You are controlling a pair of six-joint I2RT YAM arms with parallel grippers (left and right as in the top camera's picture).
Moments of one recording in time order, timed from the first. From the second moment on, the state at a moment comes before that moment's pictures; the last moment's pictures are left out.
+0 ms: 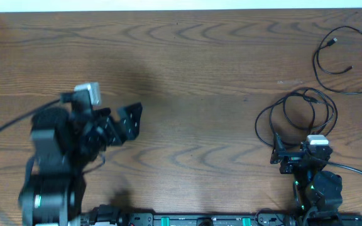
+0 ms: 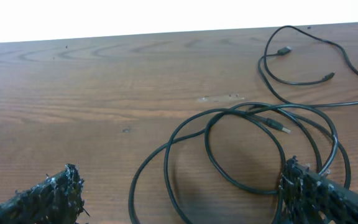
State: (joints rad) left arm 0.03 0.77 1.04 -0.84 0.44 -0.36; right arm 0.12 0.02 0.12 -0.38 0.07 0.10
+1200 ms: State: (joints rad) left arm -0.07 0.11 1.04 -0.86 0.43 -0.36; right arm 0.12 0.02 0.12 -0.38 0.07 0.10
